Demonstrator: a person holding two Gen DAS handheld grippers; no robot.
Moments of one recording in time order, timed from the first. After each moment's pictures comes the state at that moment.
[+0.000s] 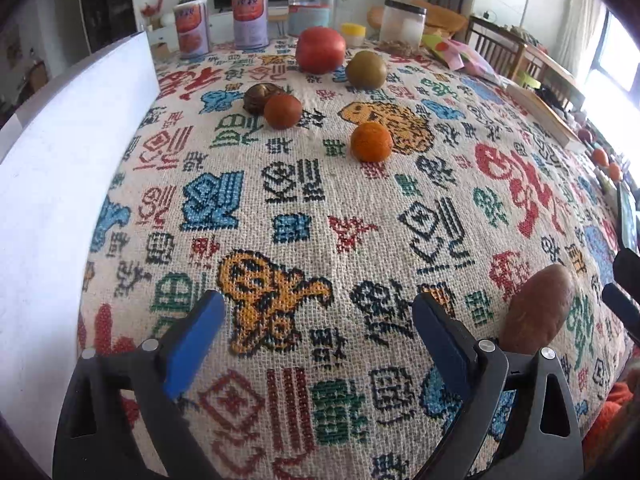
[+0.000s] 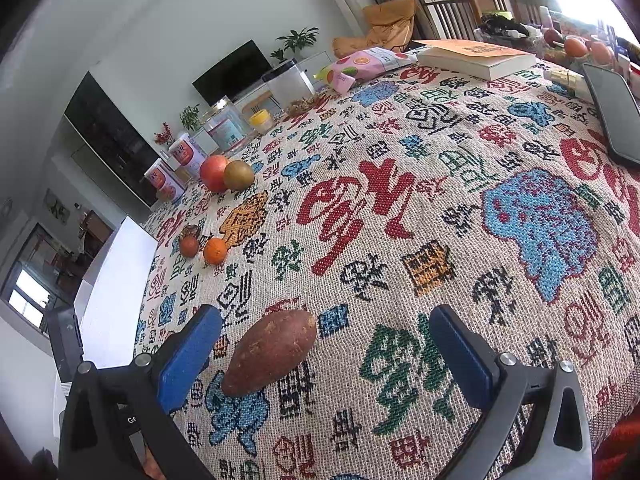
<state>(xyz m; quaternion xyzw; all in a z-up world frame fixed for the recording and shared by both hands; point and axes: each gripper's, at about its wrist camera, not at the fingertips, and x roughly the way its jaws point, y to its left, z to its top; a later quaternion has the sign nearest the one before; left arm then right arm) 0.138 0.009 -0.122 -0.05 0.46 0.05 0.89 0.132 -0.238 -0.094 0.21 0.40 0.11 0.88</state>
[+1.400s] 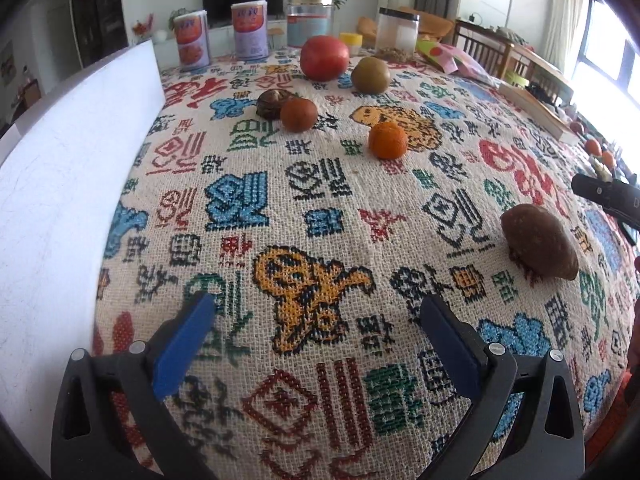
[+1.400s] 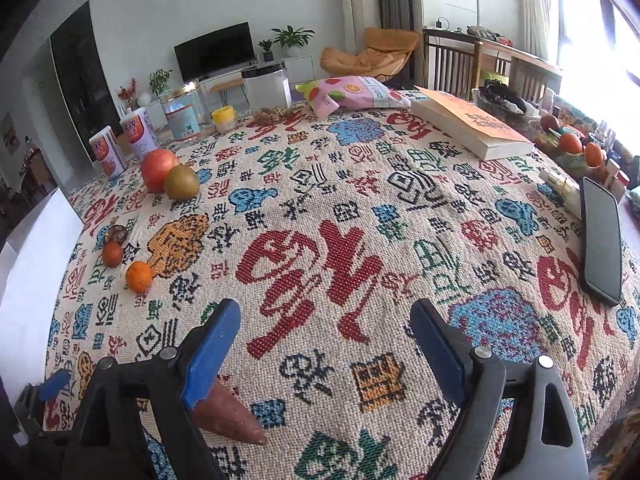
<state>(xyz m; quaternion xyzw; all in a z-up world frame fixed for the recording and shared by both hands) 0.129 0.022 -0.128 -0.03 0.44 0.04 0.90 0.203 -0.218 -0.082 0.04 0.41 0.01 0.91</state>
